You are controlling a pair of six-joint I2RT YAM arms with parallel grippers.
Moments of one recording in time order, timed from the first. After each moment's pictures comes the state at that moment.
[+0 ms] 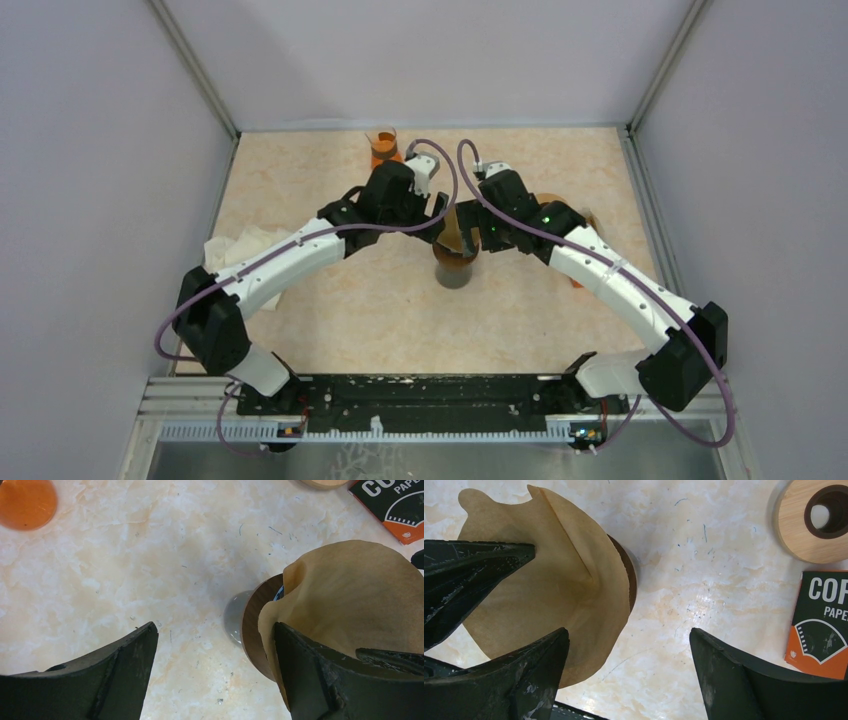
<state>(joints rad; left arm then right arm) -0.77 1.55 1.28 -0.33 -0.09 -0.17 0.67 1.30 1.22 -0.78 0.18 0.33</state>
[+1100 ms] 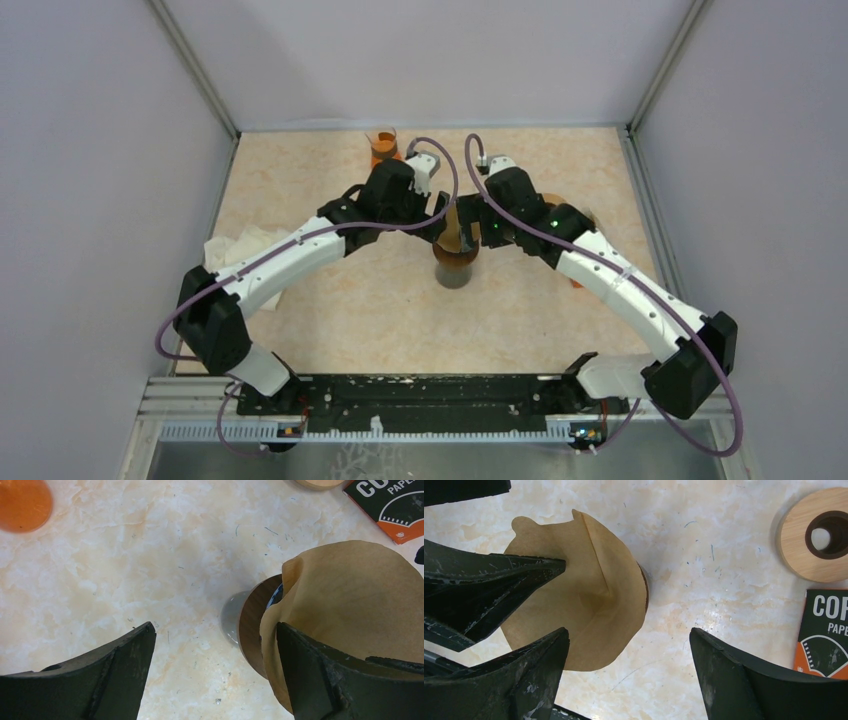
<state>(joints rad) -0.76 1.56 1.30 -0.35 -0.07 -0.17 0.67 1.26 1.22 -0.72 0.16 0.33</state>
